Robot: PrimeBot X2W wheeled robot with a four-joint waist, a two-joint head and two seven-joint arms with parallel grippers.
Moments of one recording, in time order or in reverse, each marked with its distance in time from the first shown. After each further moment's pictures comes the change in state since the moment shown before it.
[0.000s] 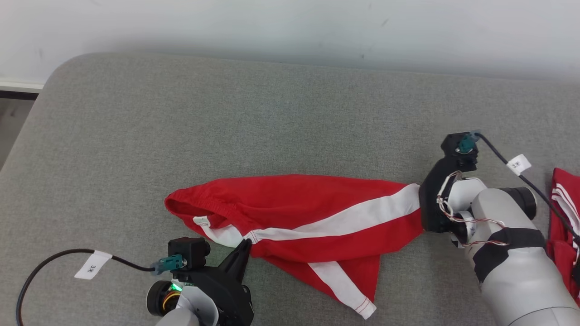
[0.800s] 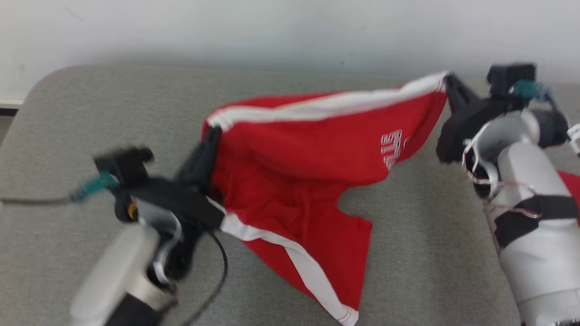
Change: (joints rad) left arm -0.162 0.039 0.159 -0.225 -0.110 -0.006 -0.044; right arm -0.043 -0.057 0.018 -0.274 0.066 0.002 -0.470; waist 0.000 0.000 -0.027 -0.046
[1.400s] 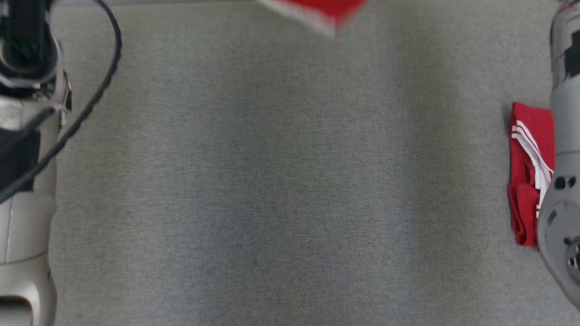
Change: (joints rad) left arm -0.609 0.068 0.252 0.034 -0.156 -0.021 0.059; right arm -0.603 0.062 -0.227 0.087 -0.157 0.004 -0.304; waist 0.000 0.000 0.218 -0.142
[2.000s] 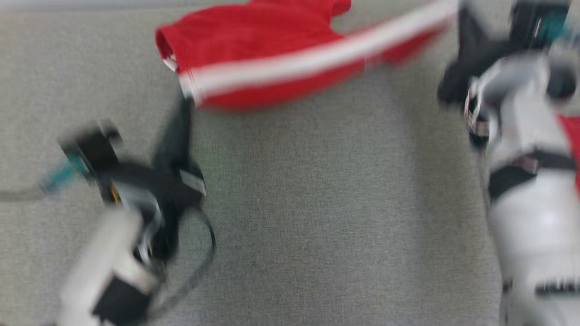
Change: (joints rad) left arm 0.430 -0.049 -0.210 0.083 0.045 -0.065 -0.161; right arm 0.313 0.040 0.005 0.090 0.004 -0.001 0.176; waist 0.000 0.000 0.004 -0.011
